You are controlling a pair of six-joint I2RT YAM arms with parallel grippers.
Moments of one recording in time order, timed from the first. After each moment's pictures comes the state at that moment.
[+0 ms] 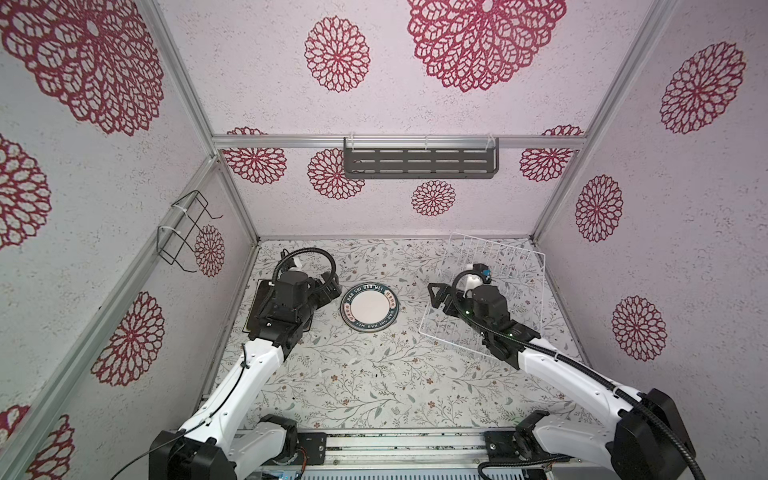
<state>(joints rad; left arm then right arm) -0.24 1.07 0.83 -0.22 -0.10 -0.65 0.57 1.14 0.70 0.10 0.10 0.73</state>
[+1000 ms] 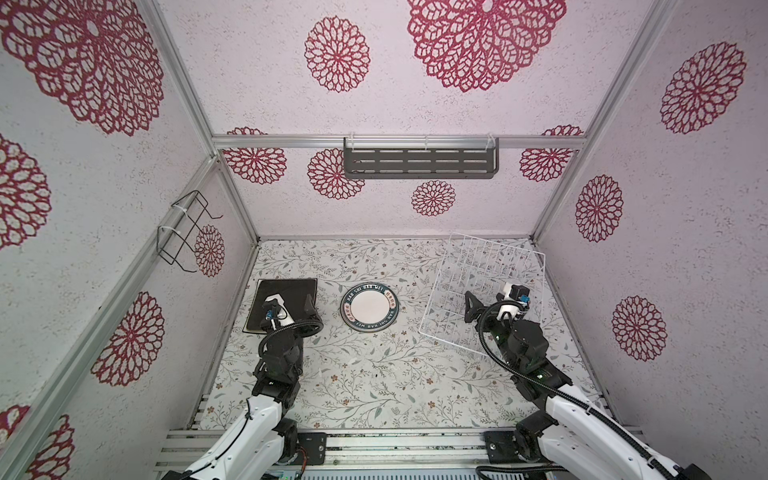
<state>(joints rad) -0.23 0.81 0.21 0.58 -0.43 -0.23 0.49 0.76 0.38 0.30 0.30 0.33</state>
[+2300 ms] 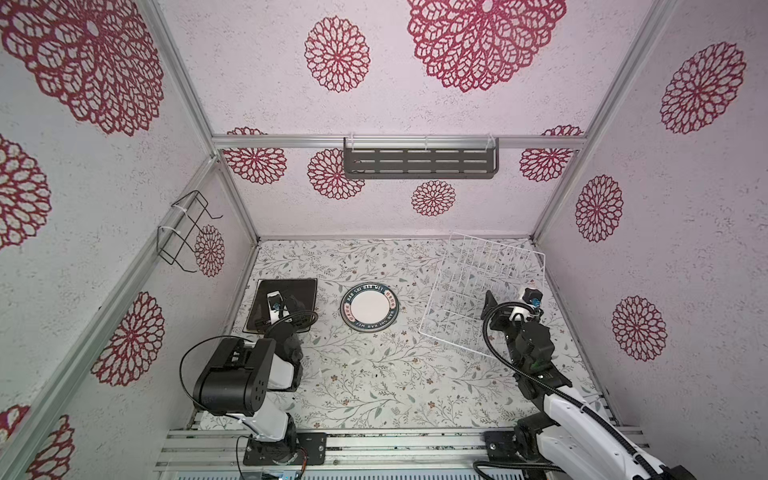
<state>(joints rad) -0.02 1.62 0.21 1.34 -0.46 0.06 0.30 0.80 0.31 0.41 0.37 0.18</state>
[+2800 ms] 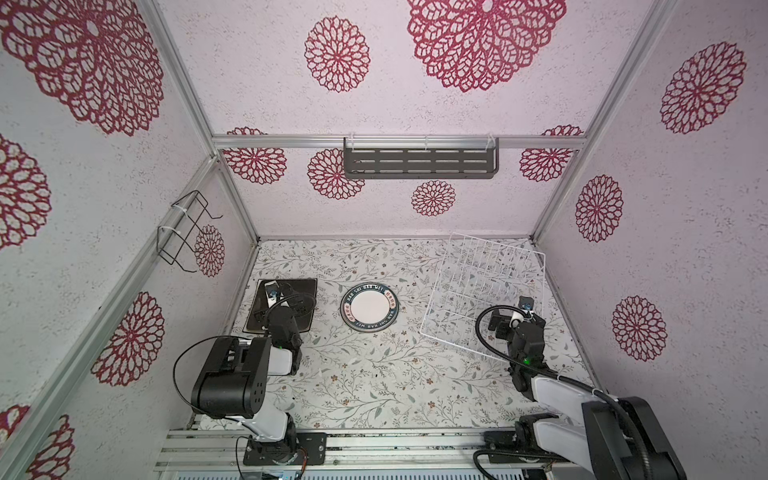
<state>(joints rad) 0.00 1.60 0.35 1.09 -0.49 -0.01 0.13 1.18 0.19 0.72 0.35 0.05</state>
